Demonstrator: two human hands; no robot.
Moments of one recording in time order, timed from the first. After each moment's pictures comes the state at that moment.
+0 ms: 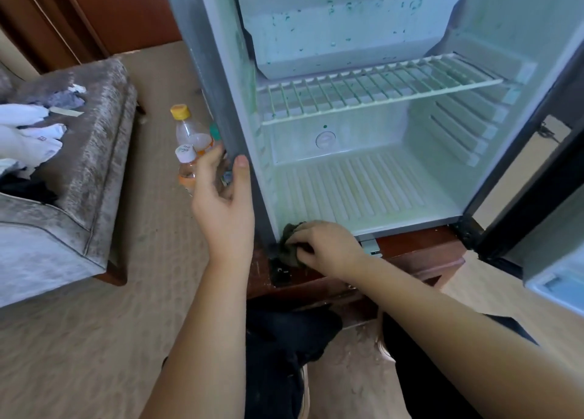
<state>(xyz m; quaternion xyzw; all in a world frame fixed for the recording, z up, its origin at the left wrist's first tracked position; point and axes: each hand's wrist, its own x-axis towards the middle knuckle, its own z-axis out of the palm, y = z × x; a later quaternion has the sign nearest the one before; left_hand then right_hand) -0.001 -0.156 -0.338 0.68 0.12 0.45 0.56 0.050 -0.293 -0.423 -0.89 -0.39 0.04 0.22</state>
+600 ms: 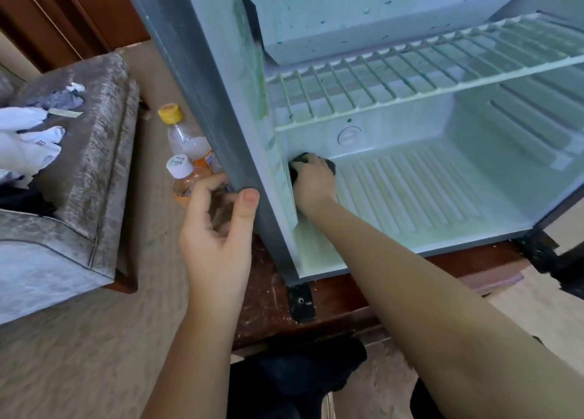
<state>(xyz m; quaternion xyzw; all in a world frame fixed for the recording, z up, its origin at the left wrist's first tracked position) 0.008 -0.121 -0.353 0.74 0.08 0.36 0.55 0.203 -0.179 -0.460 -0.94 -0.17 -0.06 0.27</state>
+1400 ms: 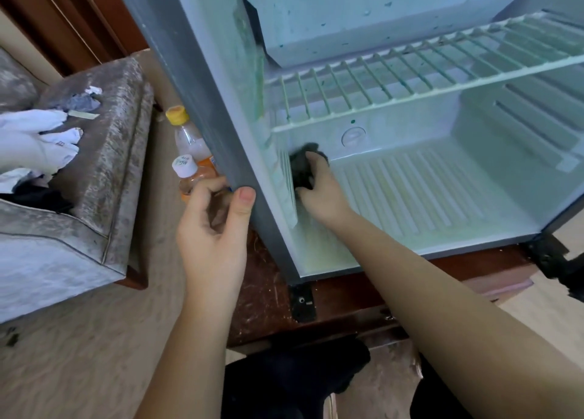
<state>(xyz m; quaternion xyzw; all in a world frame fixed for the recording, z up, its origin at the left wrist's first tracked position) 0.004 -0.125 -0.346 0.74 0.10 0.36 0.56 0.165 -0.207 -0.439 -0.79 -0.13 0.10 0.59</state>
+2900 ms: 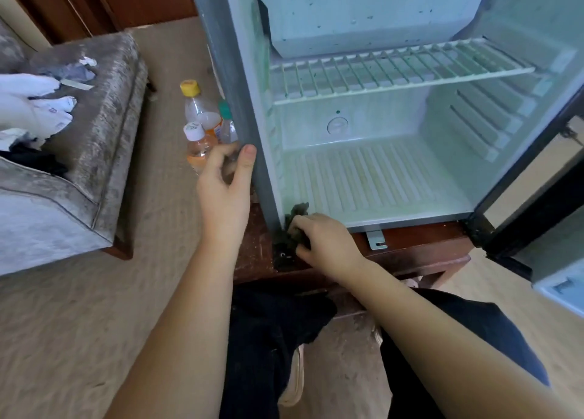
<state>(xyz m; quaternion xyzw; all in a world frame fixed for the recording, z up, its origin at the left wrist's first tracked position) -0.007 -0.138 -0.342 0.74 0.14 0.35 0.55 0.034 -0.284 -0.431 -0.89 -0.36 0.04 0.27</state>
